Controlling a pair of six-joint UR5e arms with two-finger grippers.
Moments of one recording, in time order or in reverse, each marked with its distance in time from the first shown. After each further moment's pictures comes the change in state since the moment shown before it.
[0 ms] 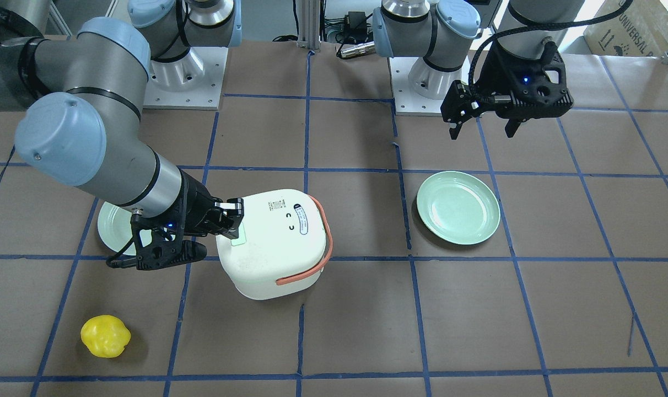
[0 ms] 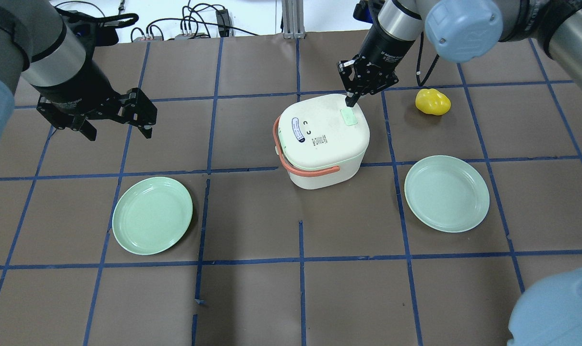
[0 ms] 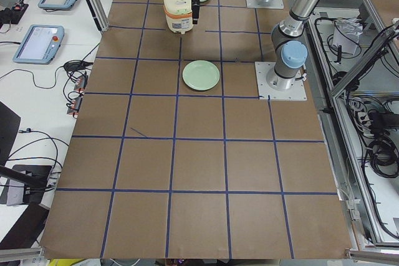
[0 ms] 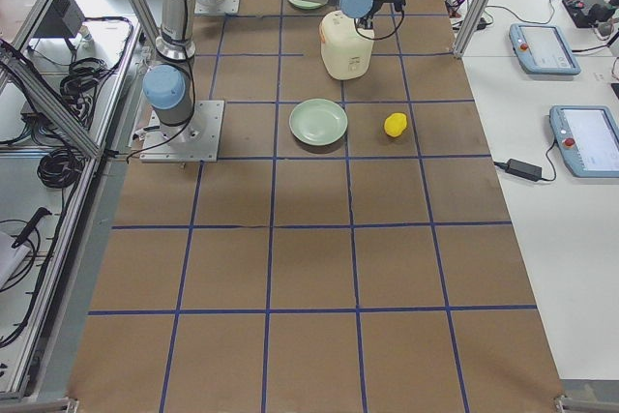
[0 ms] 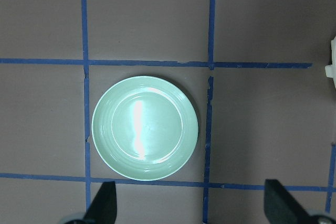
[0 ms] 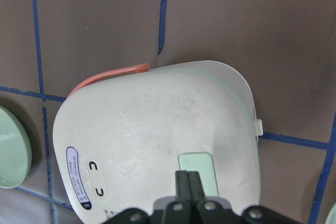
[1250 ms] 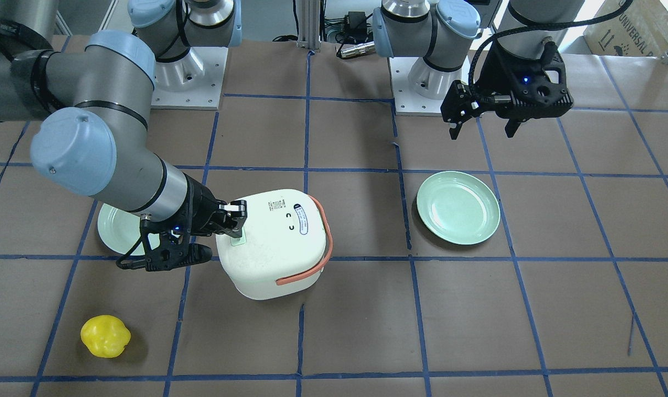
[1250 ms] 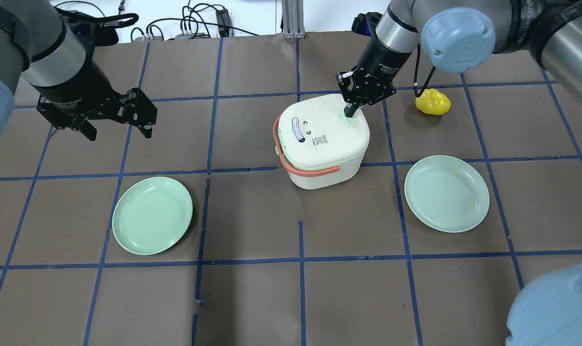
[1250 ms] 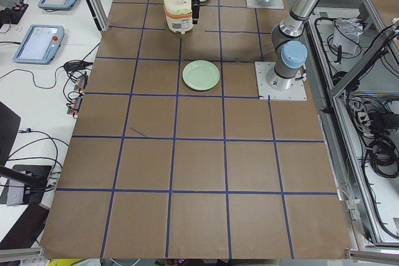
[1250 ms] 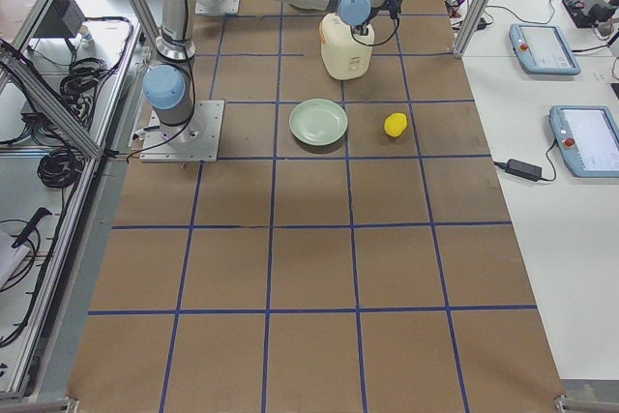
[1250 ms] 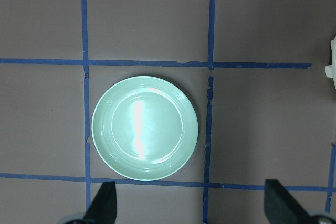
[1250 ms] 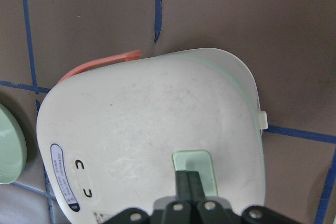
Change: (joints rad) left arm 0.000 0.000 0.000 0.000 0.000 0.000; right arm 0.001 0.008 0.038 -0.019 0.006 -0.001
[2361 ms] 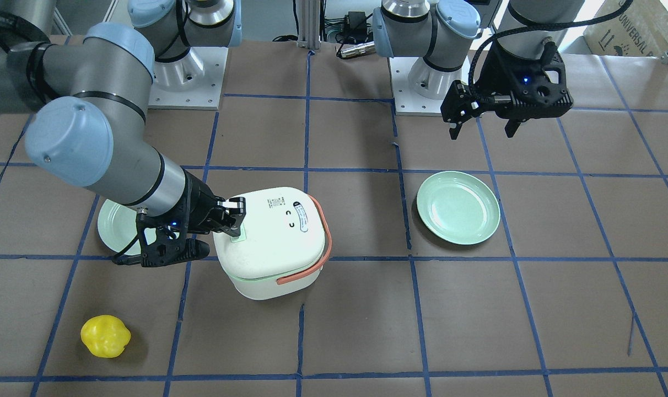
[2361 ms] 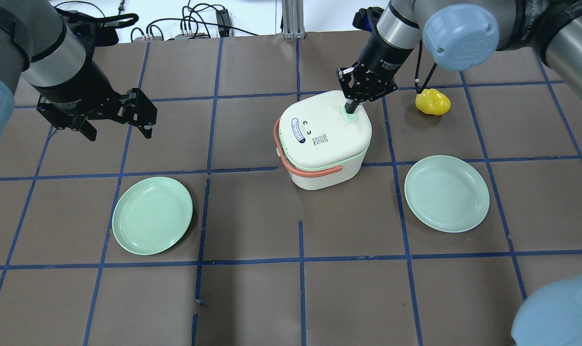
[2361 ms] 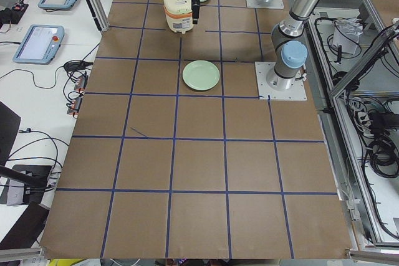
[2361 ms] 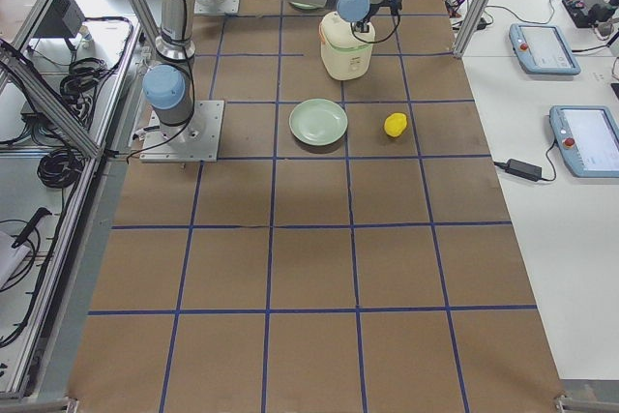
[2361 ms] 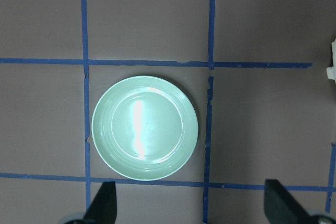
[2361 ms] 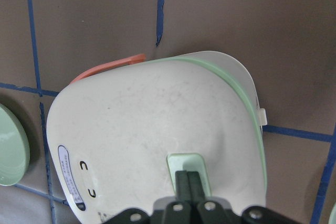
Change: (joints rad) left arm 0.000 0.000 0.000 -0.001 0.000 0.000; right arm 0.001 -0.033 -0.009 0.022 -0.007 0.011
